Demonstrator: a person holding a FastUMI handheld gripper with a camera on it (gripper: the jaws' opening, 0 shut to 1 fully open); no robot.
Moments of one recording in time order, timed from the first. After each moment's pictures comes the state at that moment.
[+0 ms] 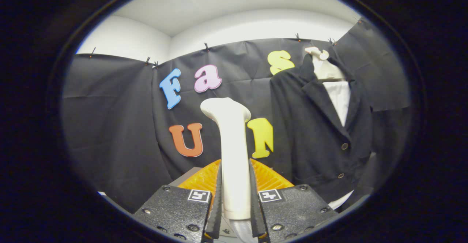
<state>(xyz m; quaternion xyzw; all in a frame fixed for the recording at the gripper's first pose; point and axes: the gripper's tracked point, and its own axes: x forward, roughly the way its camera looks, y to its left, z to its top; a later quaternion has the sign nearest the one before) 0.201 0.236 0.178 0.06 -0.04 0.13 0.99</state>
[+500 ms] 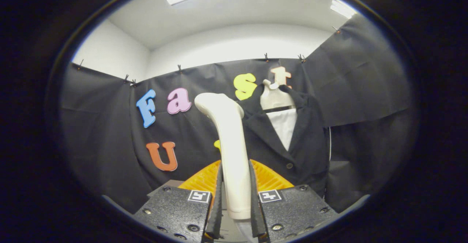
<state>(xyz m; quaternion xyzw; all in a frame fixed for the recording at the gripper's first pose) 0.156 0.106 0.228 0.08 -0.10 0.03 0.99</state>
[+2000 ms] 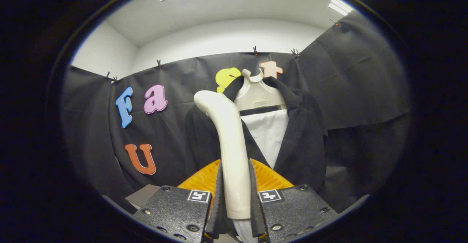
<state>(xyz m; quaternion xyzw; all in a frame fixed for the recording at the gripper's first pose) 0.280 0.051 0.240 0.08 -0.08 0.01 0.99</state>
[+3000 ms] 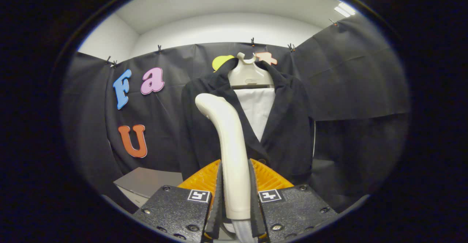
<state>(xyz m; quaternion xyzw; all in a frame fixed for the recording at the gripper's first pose) 0.247 0.032 0.172 0.05 -0.04 -0.02 1.00</state>
